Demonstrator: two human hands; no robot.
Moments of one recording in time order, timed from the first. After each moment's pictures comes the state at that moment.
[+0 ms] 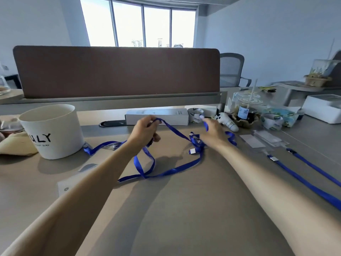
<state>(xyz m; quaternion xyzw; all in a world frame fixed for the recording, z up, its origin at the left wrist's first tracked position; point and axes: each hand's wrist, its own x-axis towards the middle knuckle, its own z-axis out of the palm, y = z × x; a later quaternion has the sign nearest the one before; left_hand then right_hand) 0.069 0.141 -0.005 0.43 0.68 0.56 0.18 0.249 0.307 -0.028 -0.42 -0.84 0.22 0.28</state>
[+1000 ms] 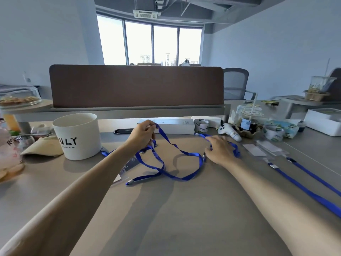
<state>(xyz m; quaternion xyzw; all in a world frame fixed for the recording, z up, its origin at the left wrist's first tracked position) 0.063 0.092 0.026 0.44 0.73 0.51 0.13 0.269 0.277 -0.034 -0.40 -0.89 0.08 0.19</state>
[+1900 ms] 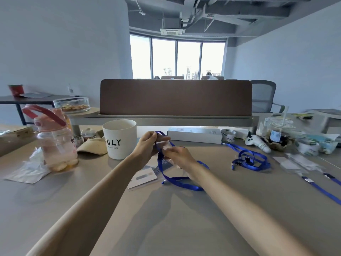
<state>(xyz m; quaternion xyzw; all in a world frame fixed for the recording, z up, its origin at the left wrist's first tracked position) 0.041 -0.008 0.024 0.33 0.57 0.71 0.26 0.143 0.089 -0.003 -0.21 -0.78 0.56 0.20</state>
